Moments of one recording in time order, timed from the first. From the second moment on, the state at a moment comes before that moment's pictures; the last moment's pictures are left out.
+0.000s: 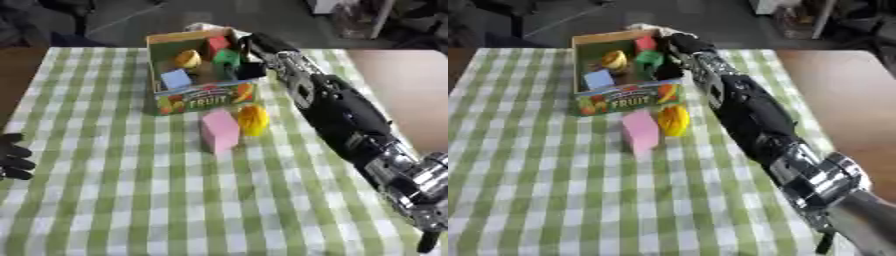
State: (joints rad) left arm -0.13 0.20 -0.03 -1.90 -0.11 0.16 -0.32; right arm -0.88 -0.38 0.20 -0.89 0.89 0.01 0.22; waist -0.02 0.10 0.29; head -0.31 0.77
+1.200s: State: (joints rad) left arm -0.10 0.20 -0.01 -1.89 -0.12 0.17 -0.30; right arm -0.72 -0.49 0.36 -1.29 0.70 -0.19 0.72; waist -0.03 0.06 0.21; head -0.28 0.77
